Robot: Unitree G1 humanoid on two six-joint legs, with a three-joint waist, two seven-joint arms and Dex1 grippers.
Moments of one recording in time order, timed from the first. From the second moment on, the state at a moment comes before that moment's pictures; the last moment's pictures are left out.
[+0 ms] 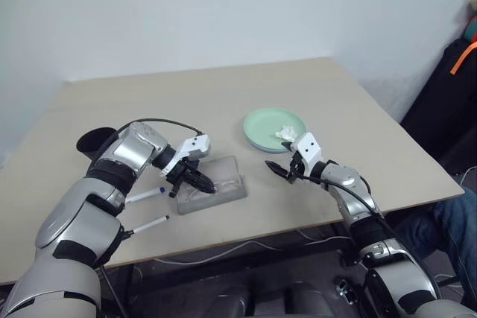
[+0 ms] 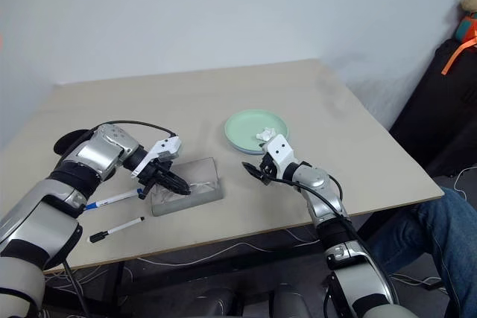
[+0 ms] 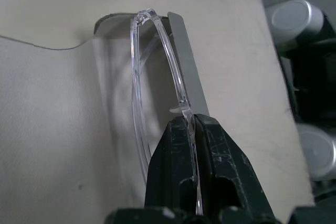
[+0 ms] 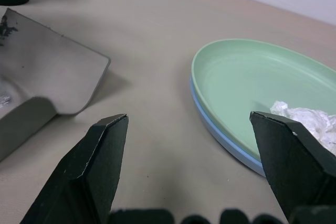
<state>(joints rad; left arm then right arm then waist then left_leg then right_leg) -0.95 0.73 -0.70 0.80 -0.25 0.22 -1.61 -0.54 -0.20 0.15 0.48 0.02 0.02 0.68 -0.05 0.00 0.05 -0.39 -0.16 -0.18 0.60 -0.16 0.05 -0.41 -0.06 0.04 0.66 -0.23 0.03</state>
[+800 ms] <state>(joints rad) -1.11 0.55 -0.36 1.18 0.01 -0.08 -1.17 -0.55 -0.20 0.17 0.49 0.02 0.02 0.69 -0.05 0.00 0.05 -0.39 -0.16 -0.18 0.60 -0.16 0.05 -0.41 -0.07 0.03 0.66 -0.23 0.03</state>
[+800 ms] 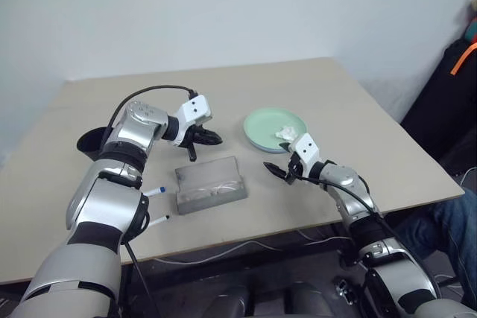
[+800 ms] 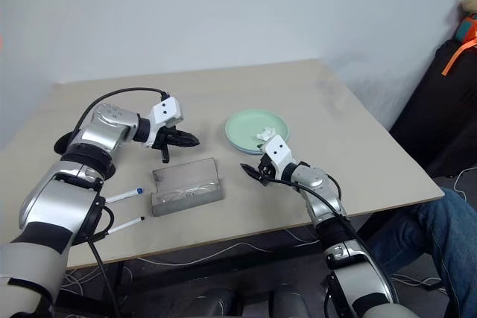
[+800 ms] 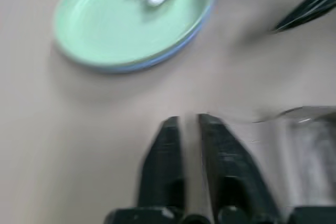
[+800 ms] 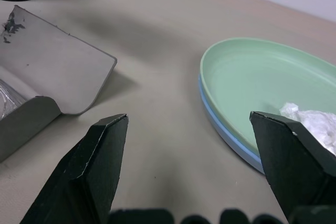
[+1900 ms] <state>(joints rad) -0.87 0.61 -0.25 0.85 0.10 0.04 -1.55 -0.54 -0.21 0.17 0.45 0.06 0.05 0.76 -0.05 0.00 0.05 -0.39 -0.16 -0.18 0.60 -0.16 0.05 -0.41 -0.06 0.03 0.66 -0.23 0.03</state>
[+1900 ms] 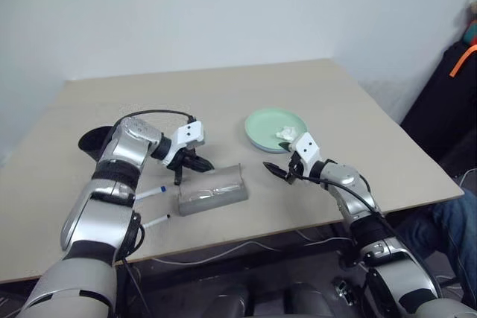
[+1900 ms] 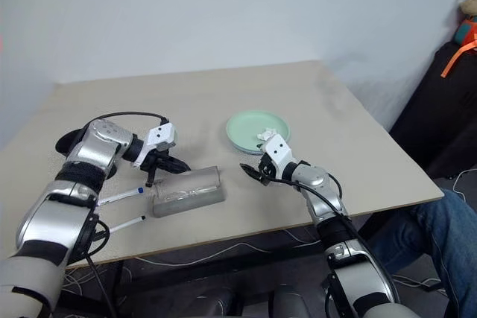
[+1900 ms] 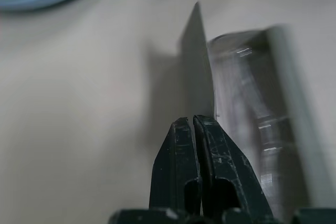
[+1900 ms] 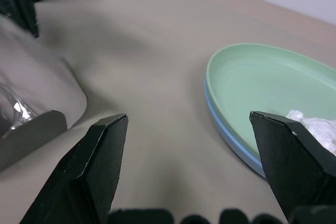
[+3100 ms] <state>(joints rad) -0.38 1.11 -0.14 0.11 -0.08 0.28 -1.57 -0.49 -0.23 0.21 0.30 0.19 0.17 0.95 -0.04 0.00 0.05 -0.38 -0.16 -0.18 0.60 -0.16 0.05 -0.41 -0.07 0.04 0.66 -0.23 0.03</state>
